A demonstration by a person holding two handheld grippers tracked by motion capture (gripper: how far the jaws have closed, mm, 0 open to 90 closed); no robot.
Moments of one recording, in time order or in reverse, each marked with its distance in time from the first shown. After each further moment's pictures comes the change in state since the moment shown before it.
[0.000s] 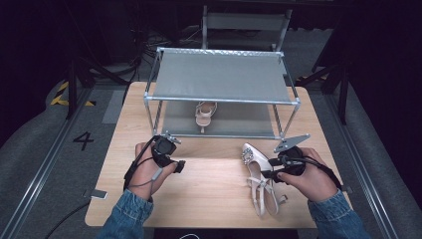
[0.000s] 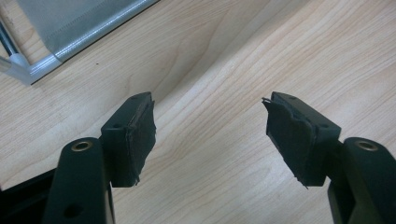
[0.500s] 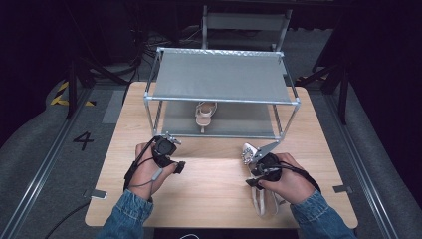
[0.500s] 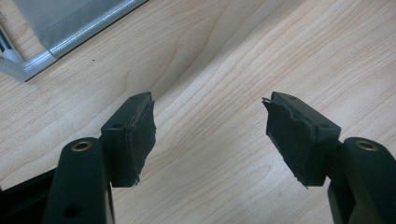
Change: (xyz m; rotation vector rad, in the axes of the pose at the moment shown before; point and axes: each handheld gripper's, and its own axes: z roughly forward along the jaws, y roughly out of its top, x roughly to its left) left arm 0.000 -0.001 0.004 0.011 -0.005 0.001; right arm 0.026 0.013 0.047 0.132 0.063 -0.100
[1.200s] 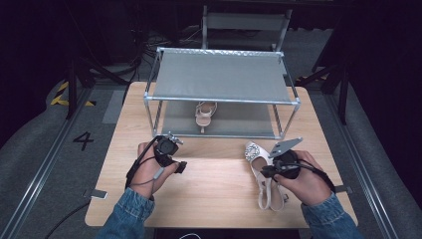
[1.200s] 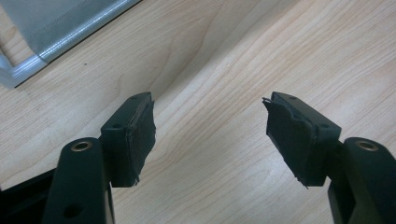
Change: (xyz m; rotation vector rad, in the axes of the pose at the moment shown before) left arm 0.000 0.004 0.005 0.012 -0.015 0.018; right arm -0.010 -0.018 -0.050 -0.094 -0.090 0.027
